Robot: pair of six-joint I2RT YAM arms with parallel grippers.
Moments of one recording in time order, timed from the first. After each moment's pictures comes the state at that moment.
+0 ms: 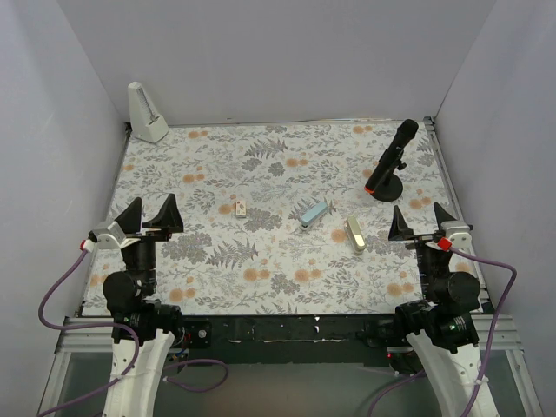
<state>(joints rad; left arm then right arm) -0.10 0.12 0.37 0.20 -0.12 -0.34 0.31 0.00 0.34 0.00 0.19 -0.11</state>
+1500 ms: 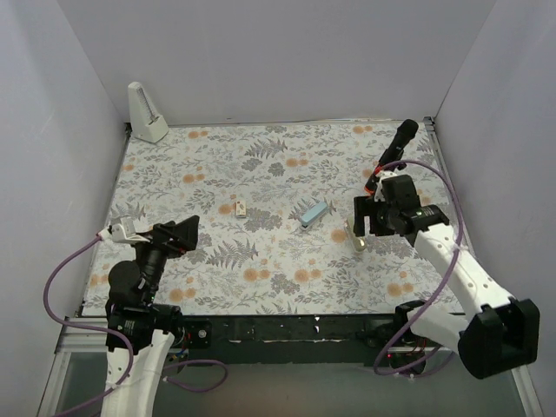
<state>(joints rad) -0.12 0.08 0.45 -0.29 0.04 -0.67 0.31 1.03 0.84 -0.67 -0.02 0.18</state>
